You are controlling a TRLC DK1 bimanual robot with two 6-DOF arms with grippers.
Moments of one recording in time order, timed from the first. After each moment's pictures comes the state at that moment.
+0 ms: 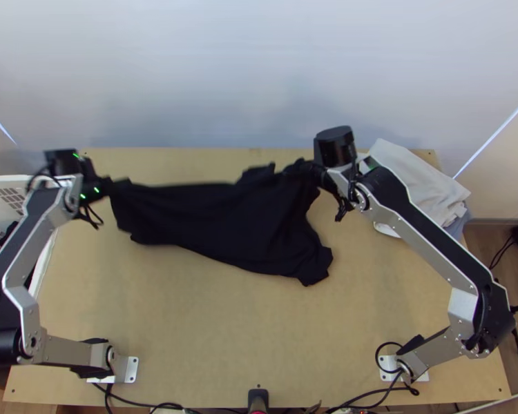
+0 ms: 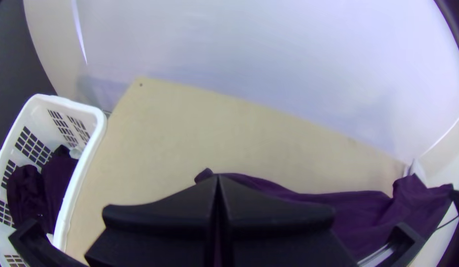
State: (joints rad) left arm 0.16 1.51 1.23 -0.43 0.05 -0.16; right arm 0.60 1.65 1.62 -0.59 0.19 0.31
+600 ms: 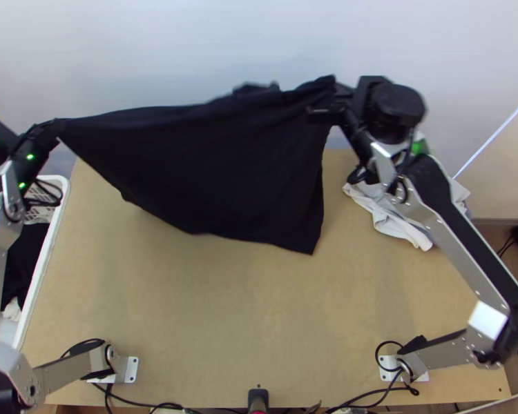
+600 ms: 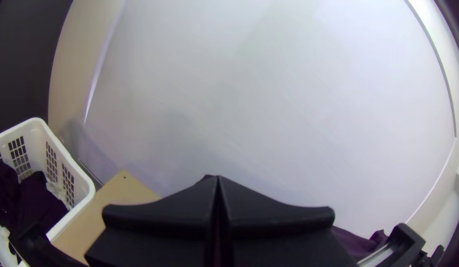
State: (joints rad) left arm 0.26 1.27 1.40 -0.29 0.12 -0.54; right arm 0.56 1.57 1.78 -0.25 0.32 0.18
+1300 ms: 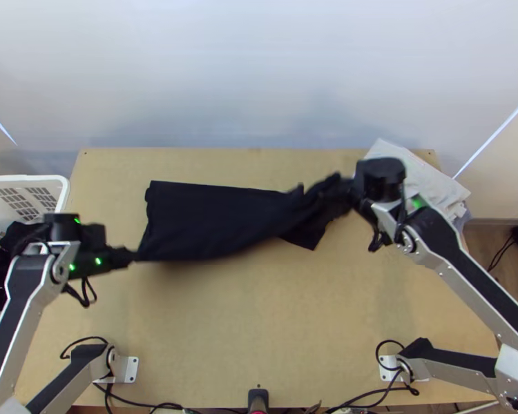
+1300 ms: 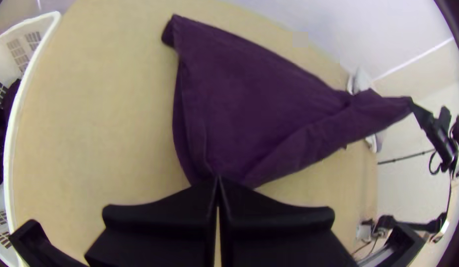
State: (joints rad) left arm 0.08 0.97 0.86 -0.92 0.36 -0.12; right arm 0.55 1.31 1.26 -0.52 0.25 0.31
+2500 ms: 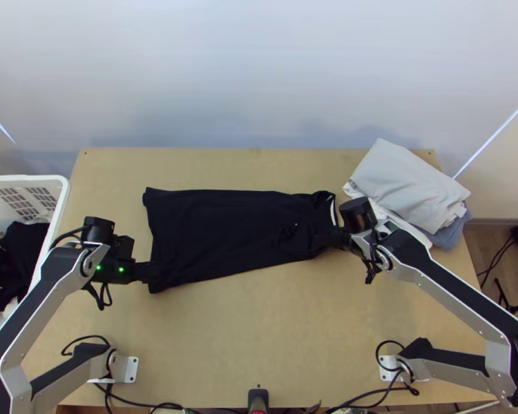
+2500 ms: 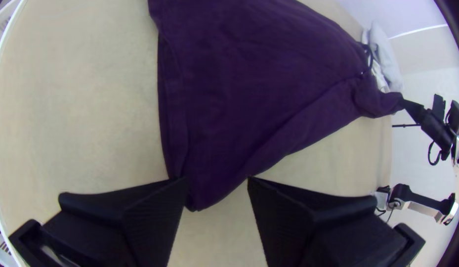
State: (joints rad) left arm -0.03 1.13 0.76 -0.88 0.34 -0.08; right arm 0.57 1.31 0.96 -0.59 0.21 0.44
